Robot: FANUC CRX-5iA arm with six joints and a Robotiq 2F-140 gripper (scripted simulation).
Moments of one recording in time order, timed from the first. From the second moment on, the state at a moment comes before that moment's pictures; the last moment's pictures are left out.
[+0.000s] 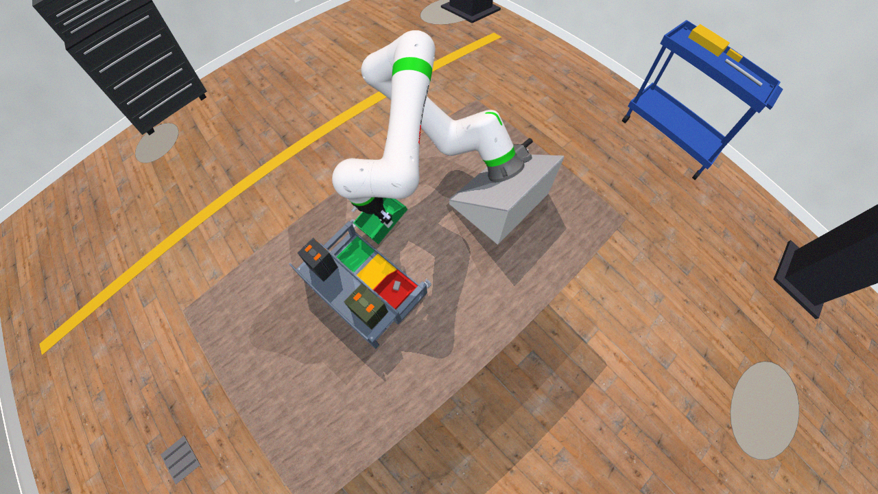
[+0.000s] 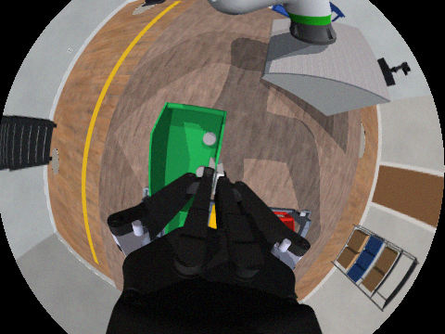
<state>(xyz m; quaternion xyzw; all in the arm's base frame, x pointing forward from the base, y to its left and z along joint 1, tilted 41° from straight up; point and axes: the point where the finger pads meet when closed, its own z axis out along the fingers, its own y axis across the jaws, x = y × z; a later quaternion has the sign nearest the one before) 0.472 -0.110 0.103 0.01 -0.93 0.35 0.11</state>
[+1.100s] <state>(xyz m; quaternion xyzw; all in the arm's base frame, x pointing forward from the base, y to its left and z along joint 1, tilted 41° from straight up) 0.487 -0.108 0.102 0.01 -0.93 0.35 0.11</state>
